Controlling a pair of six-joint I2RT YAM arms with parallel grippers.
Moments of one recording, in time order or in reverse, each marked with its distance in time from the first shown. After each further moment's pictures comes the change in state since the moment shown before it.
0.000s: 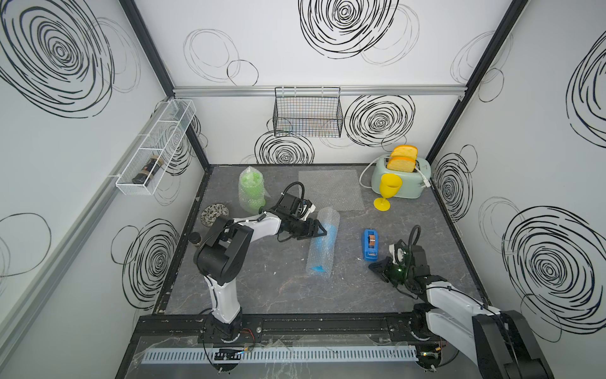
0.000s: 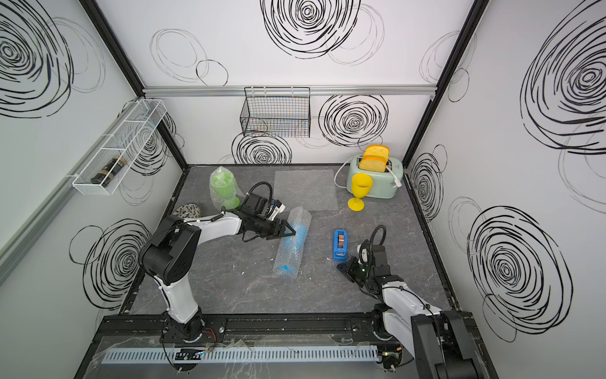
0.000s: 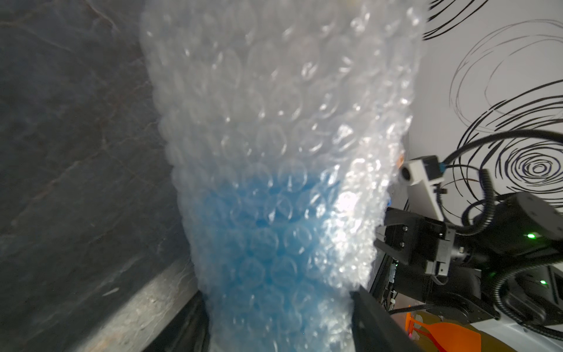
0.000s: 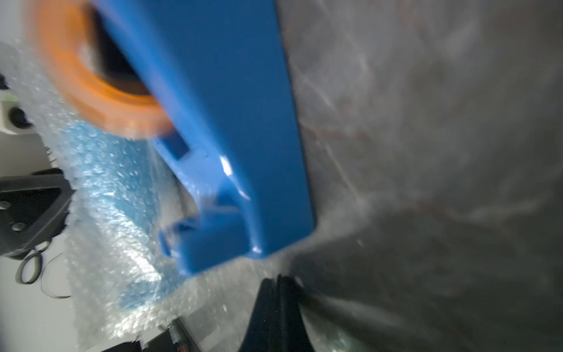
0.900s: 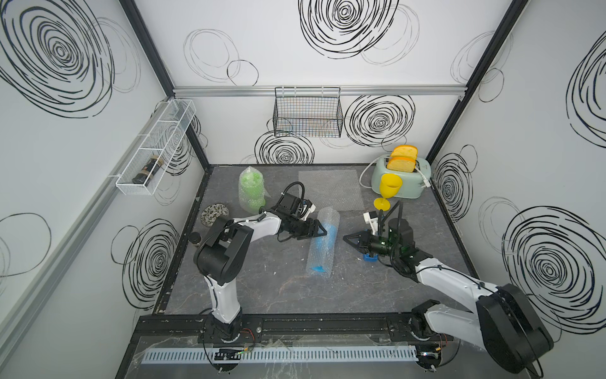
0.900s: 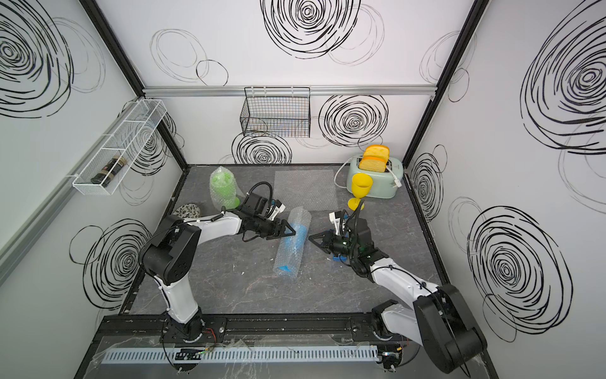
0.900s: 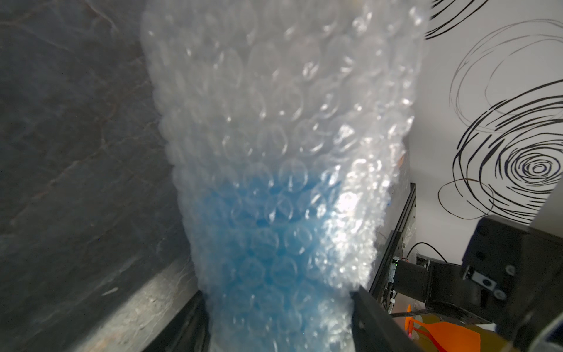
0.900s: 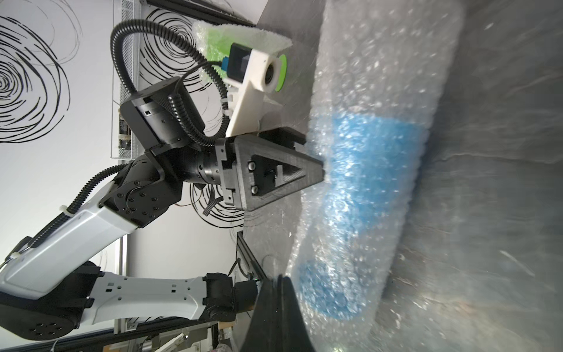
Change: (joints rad) left arm 0.000 -0.002 0.001 -0.003 0.000 -0.001; right arm 0.315 0.174 0.339 0.316 -0.077 0.179
